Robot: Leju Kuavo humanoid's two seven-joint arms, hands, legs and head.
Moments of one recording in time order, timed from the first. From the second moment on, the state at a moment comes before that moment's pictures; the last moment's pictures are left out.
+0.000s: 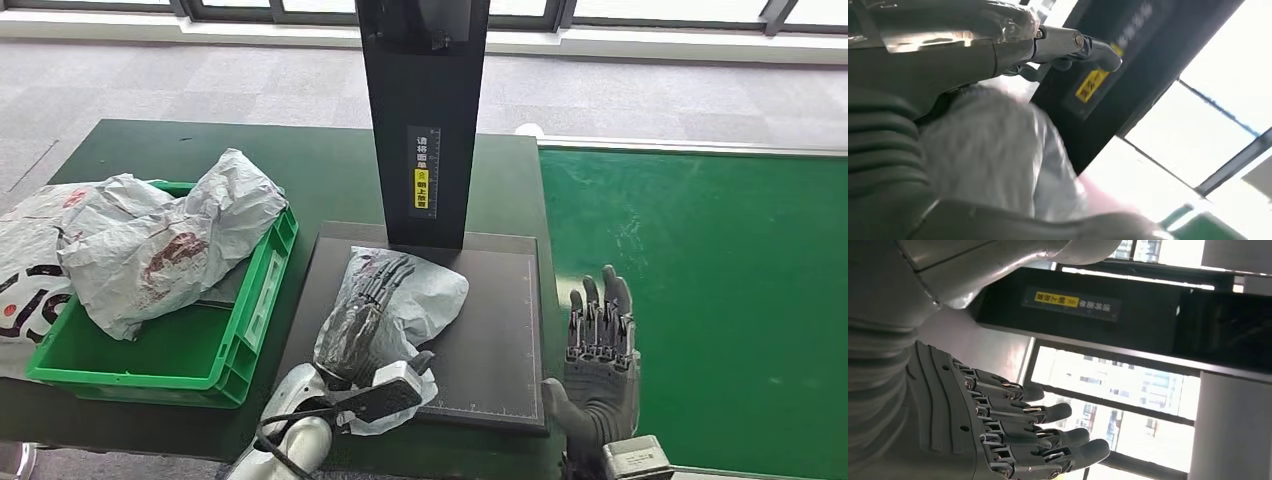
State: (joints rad) left arm -0.18 -0.14 -0.26 -1.21 -0.85 0.24 -0.31; right arm 0.22 0.08 0.29 -1.87 0.28 -0.41 -0.70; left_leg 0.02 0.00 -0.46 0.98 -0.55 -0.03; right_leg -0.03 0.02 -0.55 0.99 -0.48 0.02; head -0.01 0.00
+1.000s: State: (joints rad) left arm -0.33 -0.11 -0.36 -0.84 -1.23 0.22 -0.04; right arm 0.17 0.03 0.33 -1.90 0.29 -0.46 -0.70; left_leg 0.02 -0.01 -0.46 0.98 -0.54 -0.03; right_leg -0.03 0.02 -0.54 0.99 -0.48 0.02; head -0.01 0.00
